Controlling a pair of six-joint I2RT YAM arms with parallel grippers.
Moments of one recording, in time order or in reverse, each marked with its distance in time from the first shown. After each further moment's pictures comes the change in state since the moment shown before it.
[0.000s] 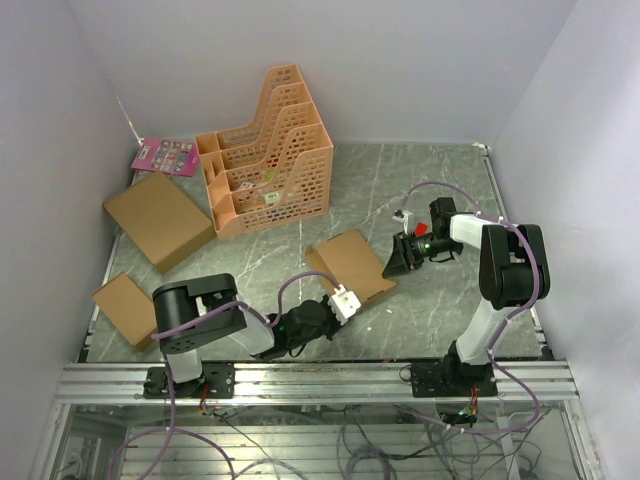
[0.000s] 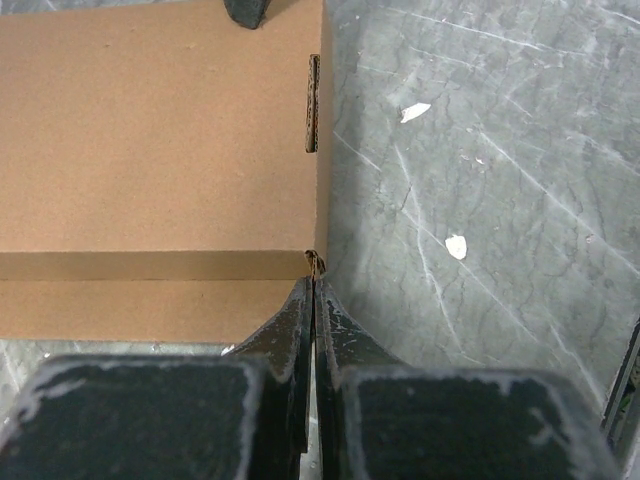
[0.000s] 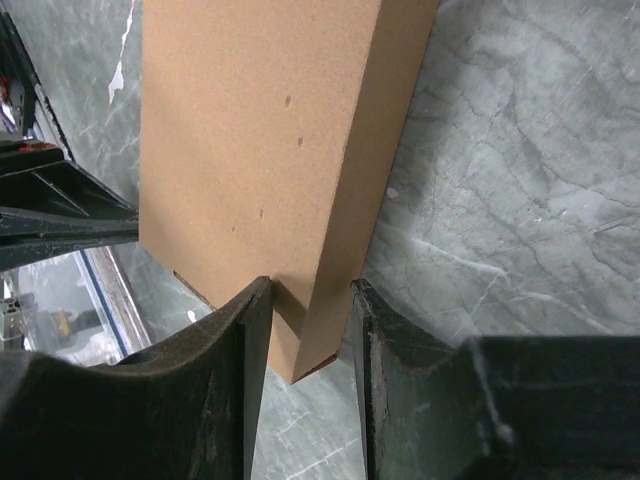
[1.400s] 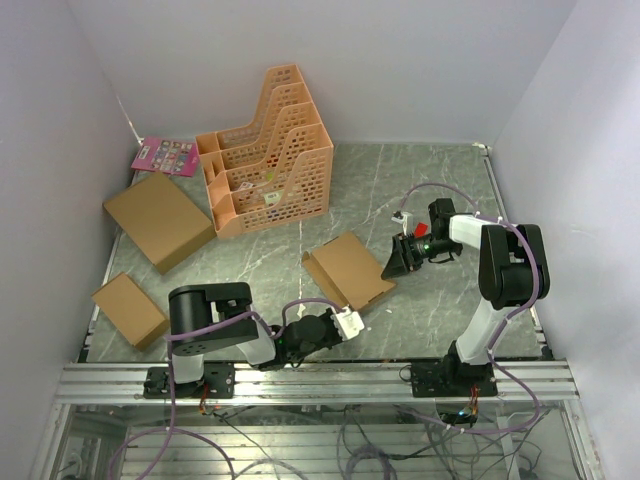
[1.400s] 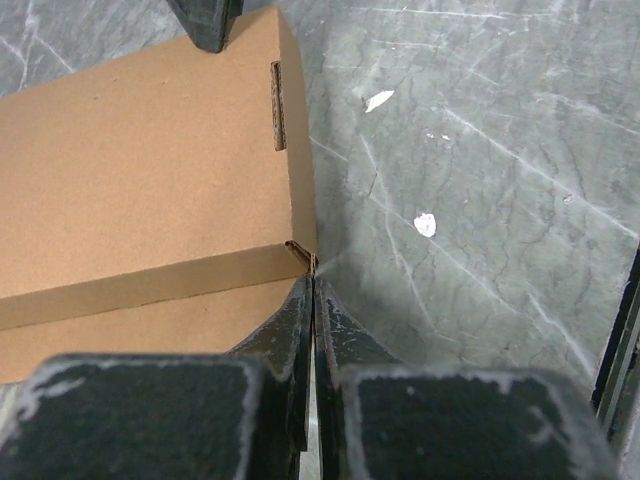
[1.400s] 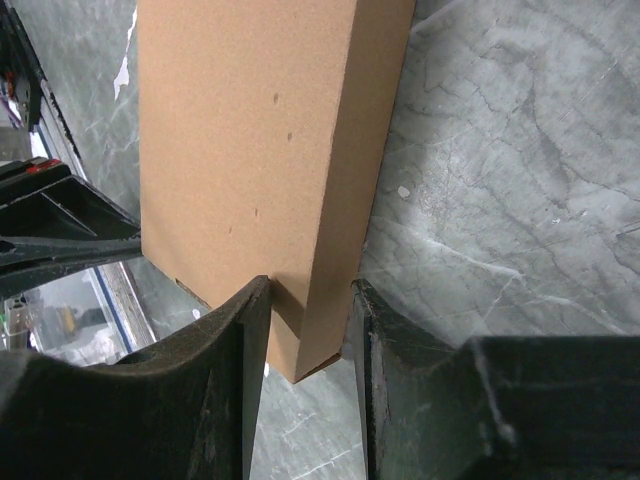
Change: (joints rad) left arm -0.092 0.070 -0.027 0.143 -0.078 0.154; right arm 0.002 0.000 -0.004 -0.005 -0.002 -0.003
